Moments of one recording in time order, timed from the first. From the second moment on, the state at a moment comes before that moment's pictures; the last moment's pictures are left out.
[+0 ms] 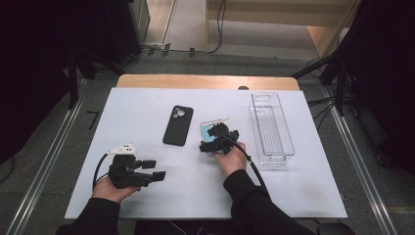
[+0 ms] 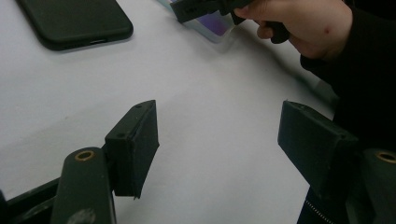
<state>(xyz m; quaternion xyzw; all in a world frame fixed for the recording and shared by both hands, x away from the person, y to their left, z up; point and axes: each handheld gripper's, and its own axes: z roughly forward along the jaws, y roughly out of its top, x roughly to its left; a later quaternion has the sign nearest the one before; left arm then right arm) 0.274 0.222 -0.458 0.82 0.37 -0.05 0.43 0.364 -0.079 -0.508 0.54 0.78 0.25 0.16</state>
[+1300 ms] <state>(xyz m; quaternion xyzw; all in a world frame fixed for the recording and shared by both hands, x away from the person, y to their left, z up) 0.275 0.221 -0.458 0.82 0.38 -0.06 0.43 0.350 -0.102 -0.459 0.51 0.80 0.31 0.11</state>
